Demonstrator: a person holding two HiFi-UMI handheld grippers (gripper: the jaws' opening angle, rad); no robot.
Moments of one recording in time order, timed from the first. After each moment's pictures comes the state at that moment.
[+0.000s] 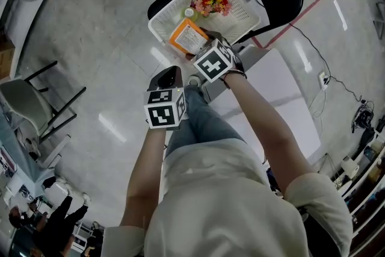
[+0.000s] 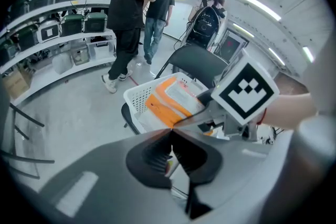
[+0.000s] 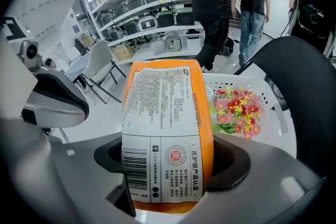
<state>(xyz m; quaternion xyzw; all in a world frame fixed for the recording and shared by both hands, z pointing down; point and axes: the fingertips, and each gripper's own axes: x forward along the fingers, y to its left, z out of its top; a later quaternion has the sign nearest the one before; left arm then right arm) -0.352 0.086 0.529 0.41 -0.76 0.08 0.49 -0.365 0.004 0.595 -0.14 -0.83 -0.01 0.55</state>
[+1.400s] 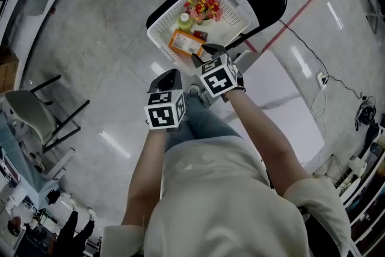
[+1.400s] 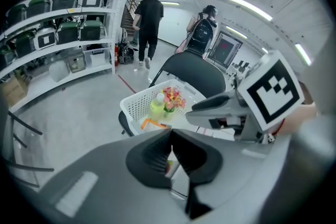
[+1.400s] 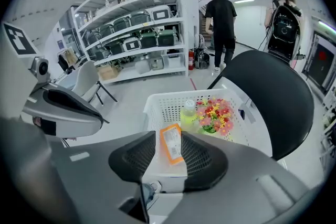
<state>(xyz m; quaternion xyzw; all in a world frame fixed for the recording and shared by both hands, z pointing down) -0.347 0.081 0.501 0.43 -0.77 0.08 0.46 -0.344 -0.010 0.535 -0.03 -0.88 0.03 0.48</state>
